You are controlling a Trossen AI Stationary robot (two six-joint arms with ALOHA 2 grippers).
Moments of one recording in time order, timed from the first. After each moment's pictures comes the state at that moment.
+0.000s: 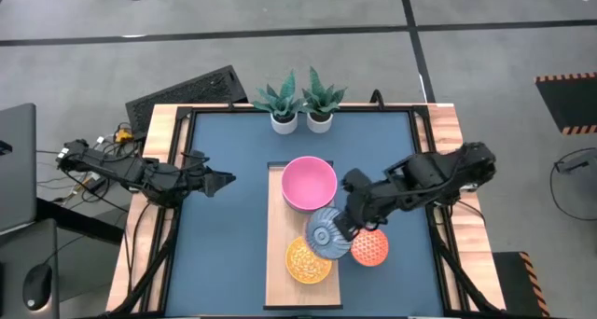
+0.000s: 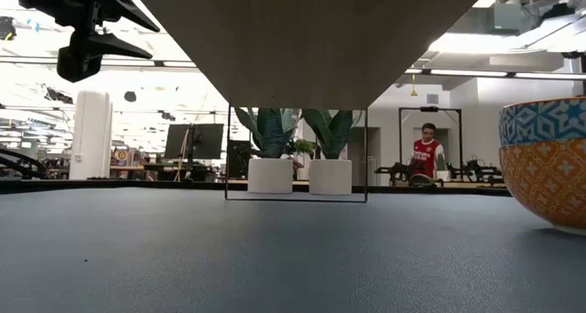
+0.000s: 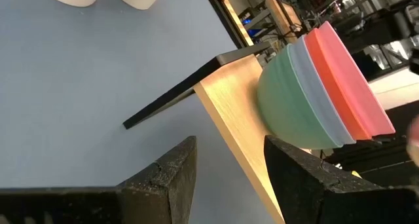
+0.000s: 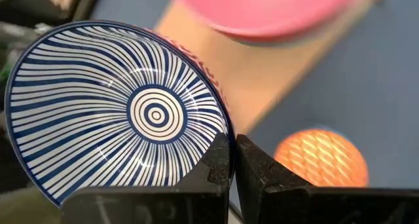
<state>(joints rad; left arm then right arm) -0.29 0.50 0.49 -0.33 -0.53 -1.12 0.42 1.75 2.18 -1.45 0.11 1.27</state>
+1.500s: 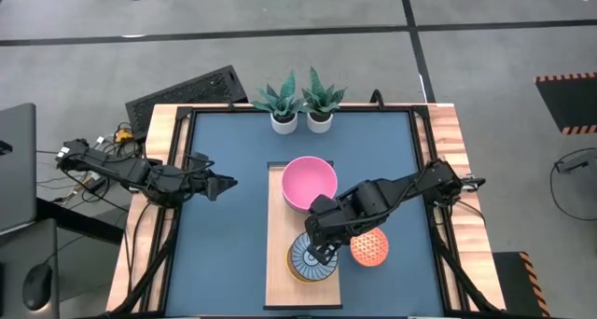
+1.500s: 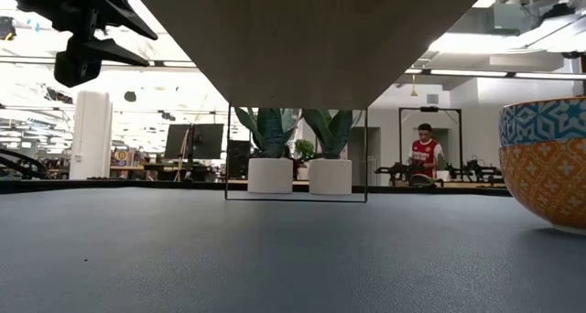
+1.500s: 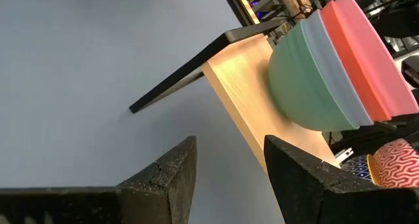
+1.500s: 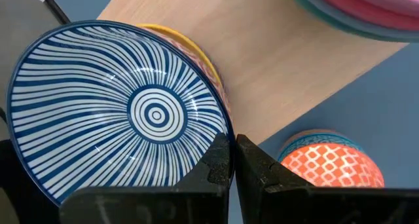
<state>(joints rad) -0.29 0.53 0.49 -0.36 -0.48 -1.13 0.40 2.02 2.30 -1.51 0.00 1.12</state>
